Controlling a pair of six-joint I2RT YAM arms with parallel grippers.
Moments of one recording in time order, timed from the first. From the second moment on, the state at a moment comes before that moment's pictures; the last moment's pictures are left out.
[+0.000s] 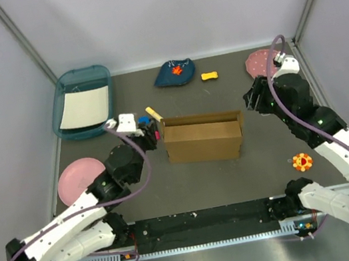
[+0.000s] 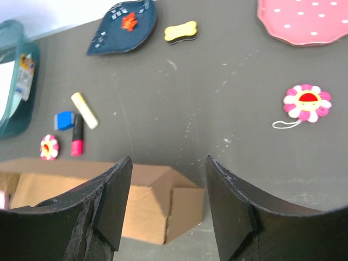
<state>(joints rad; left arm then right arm) -0.91 0.85 0.68 0.15 -0.64 -0.17 0.47 0.88 1.10 -0.63 0.28 0.49</state>
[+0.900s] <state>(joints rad) -1.32 1.07 0.15 0.96 -0.42 -0.22 0.18 1.88 2.10 -0.98 -0.43 0.43</state>
